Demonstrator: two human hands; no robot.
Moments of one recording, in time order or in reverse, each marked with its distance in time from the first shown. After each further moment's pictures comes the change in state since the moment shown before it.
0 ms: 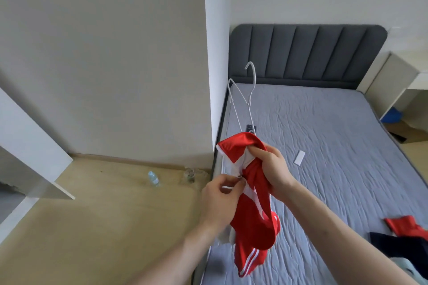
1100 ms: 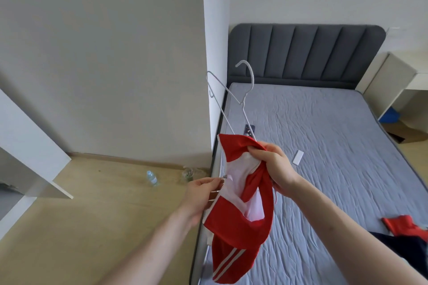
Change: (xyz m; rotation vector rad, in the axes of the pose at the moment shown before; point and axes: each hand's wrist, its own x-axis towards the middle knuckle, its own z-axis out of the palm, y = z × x) left_hand 0.026 -0.015 -0.035 -0.361 -0.169 -0.473; right_hand 0.004 -0.004 -0.022 -0.011 -0.229 -0.030
